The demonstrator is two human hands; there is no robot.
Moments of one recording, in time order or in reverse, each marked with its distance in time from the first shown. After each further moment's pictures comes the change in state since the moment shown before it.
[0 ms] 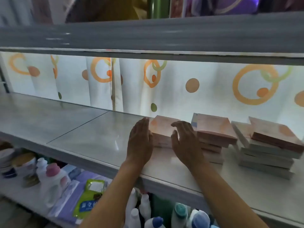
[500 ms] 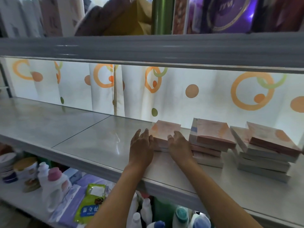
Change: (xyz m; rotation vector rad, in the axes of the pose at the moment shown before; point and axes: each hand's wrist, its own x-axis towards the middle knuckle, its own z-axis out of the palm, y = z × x) left_hand 0.002 0.007 -0.010 -0.009 -0.144 -0.192; right_hand 0.014 -0.018 0.017 0.261 -0.278 0.684
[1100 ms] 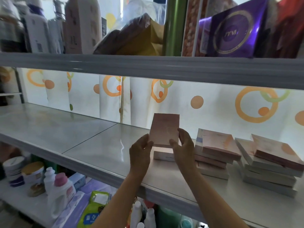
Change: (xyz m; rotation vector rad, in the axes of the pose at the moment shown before) left_hand -0.003 -0.003 -0.030 -0.618 0.175 -0.043; right_hand -0.005 -0.021 0.005 0.417 0.152 -0.135
